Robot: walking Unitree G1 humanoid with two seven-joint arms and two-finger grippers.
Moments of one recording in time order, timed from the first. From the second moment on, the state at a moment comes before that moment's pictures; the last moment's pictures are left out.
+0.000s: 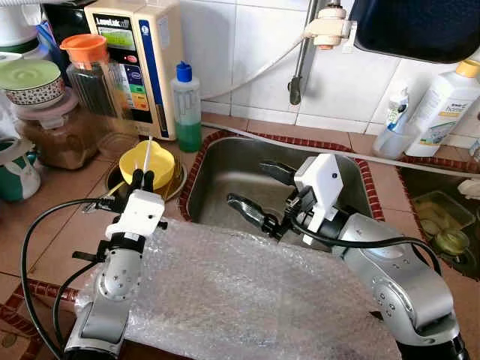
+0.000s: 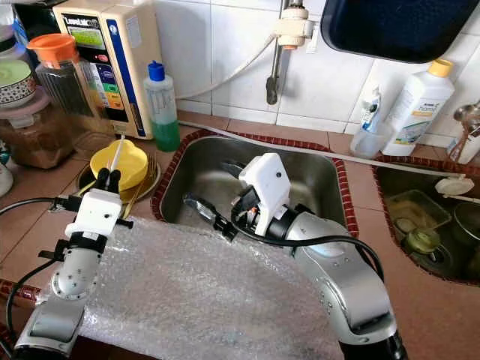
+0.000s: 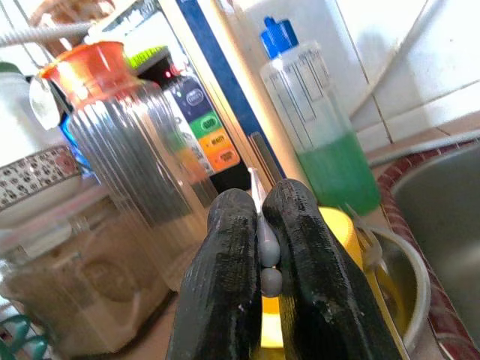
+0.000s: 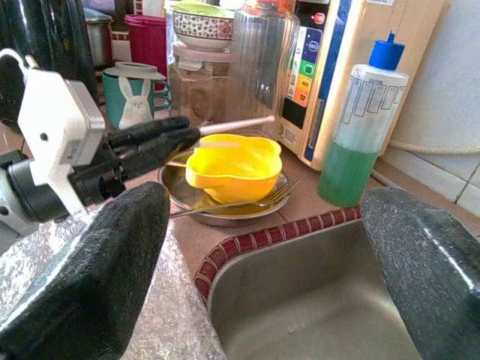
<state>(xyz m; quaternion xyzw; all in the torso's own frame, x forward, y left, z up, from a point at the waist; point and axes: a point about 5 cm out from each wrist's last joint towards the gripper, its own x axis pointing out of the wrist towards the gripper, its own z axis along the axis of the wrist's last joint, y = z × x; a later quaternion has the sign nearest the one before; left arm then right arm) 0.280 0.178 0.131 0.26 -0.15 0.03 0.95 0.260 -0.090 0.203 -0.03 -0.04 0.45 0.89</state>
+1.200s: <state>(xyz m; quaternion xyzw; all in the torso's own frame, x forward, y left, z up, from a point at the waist) 0.277 0.118 0.193 0.35 -0.35 -0.16 0.86 0.321 -0.121 0.246 0.22 -0.06 0.34 0.91</state>
